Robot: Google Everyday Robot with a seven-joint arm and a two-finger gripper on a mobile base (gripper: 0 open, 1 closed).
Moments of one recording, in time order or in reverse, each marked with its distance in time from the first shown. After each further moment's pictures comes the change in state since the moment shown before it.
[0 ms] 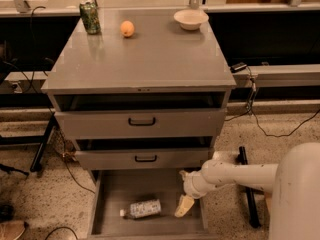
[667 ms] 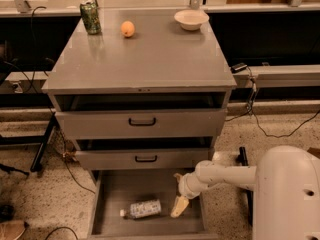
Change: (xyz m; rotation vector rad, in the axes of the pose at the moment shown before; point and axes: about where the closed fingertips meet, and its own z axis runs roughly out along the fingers) arm 0.012 -0.011 0.061 -0.058 -0.023 -0.021
